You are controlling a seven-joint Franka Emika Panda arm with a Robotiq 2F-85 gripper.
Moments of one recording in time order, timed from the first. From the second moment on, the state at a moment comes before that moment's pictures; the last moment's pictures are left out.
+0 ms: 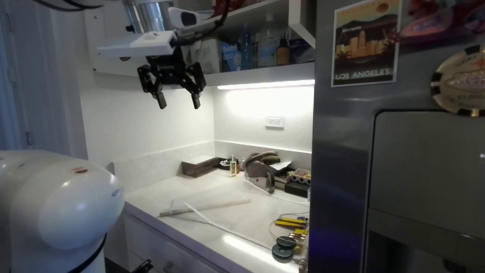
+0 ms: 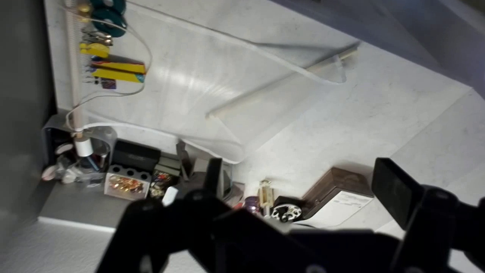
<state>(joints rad) -0.01 -1.36 -0.13 -2.67 -0.02 1.78 -0.31</state>
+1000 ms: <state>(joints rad) -0.13 -1.49 -0.13 -2.64 -0.36 1.98 -0.13</state>
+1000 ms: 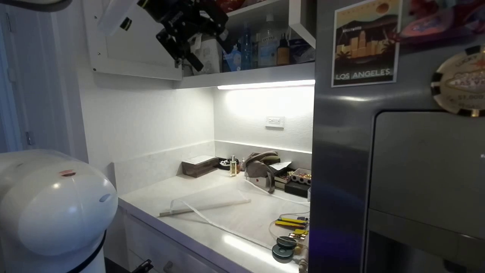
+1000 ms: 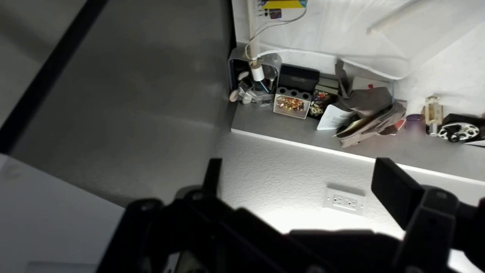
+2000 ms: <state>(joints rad) -0.25 -1.49 -0.16 -2.51 -0.50 2.00 -0.11</state>
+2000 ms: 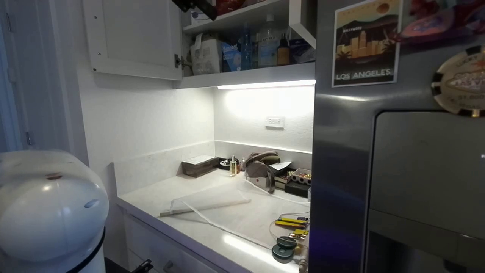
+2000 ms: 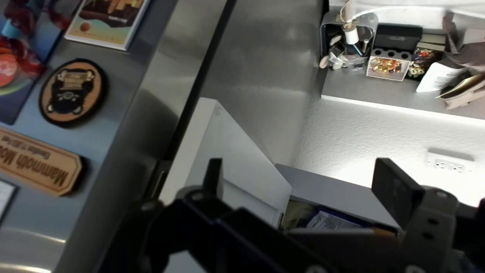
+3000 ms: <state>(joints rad) -0.23 -1.48 -0.35 -2.48 -0.58 2.08 -0.14</state>
